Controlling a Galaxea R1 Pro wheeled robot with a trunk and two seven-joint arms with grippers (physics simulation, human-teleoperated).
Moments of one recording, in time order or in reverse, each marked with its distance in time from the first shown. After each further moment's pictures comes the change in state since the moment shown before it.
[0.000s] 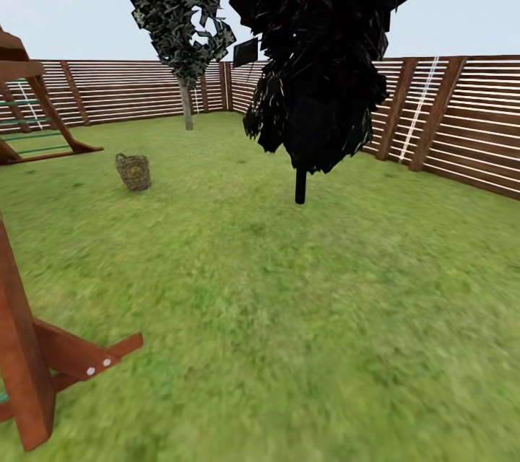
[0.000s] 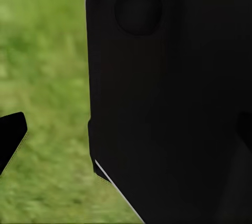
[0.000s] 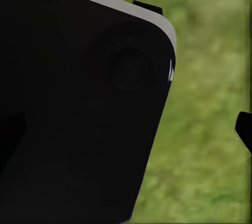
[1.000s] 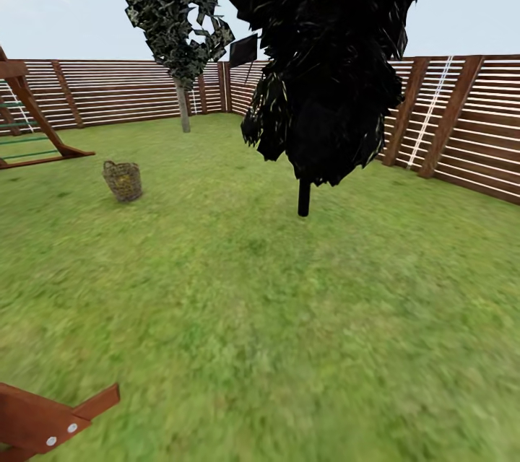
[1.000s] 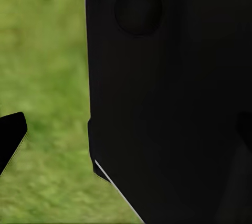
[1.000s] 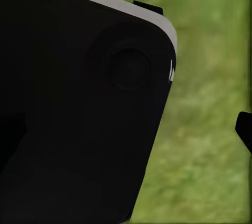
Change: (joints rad) left arm 0.000 0.000 0.000 0.000 0.000 0.000 0.000; right arm 0.000 0.001 0.000 0.000 0.001 0.000 0.000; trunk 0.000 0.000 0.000
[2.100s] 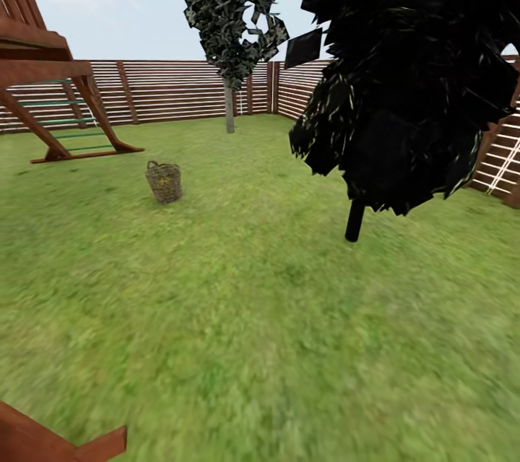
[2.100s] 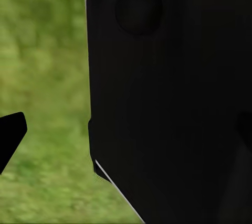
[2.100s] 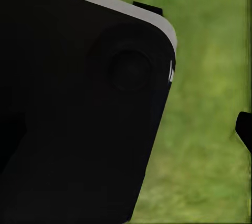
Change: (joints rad) left arm 0.000 0.001 0.000 0.000 0.000 0.000 0.000; right arm 0.000 -0.001 -0.003 -0.002 -0.003 0.000 0.003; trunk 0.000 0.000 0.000
